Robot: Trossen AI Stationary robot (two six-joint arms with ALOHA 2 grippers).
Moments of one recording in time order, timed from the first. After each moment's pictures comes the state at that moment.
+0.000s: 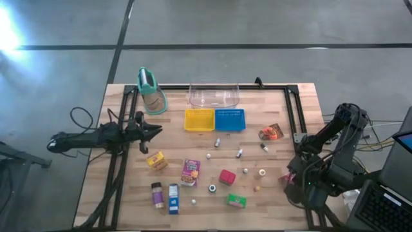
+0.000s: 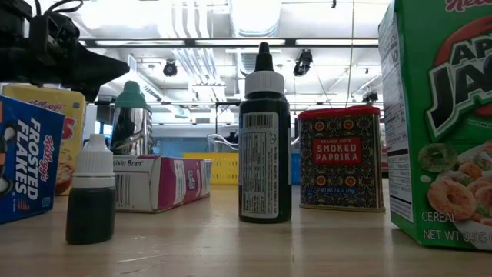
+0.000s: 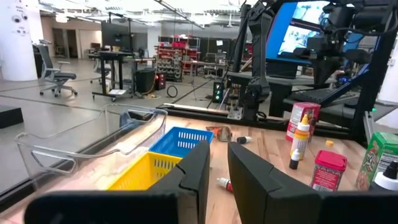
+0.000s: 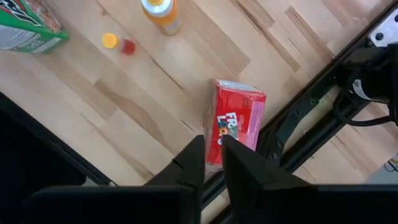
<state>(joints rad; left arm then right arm) 0.01 0.04 0.01 0.06 -0.22 -0.06 1.02 1.41 1.39 -1.57 0.13 1.86</state>
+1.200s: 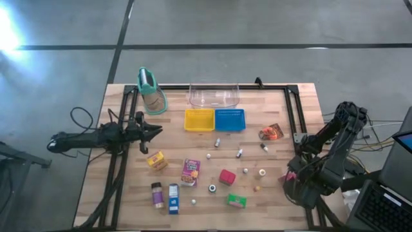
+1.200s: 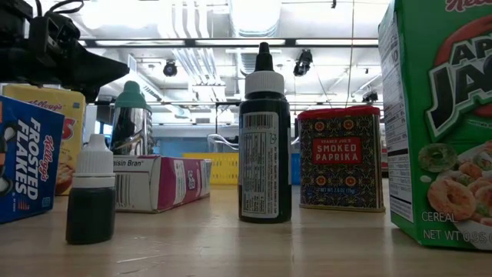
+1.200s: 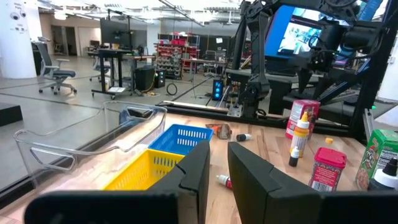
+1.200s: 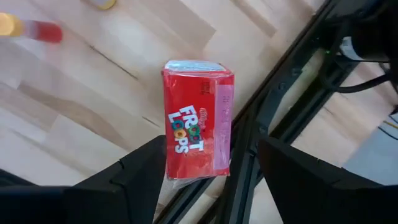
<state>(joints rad) 0.01 0.04 0.01 0.05 -0.21 -0.06 1.02 1.37 1.16 -1.46 0.00 1.98</state>
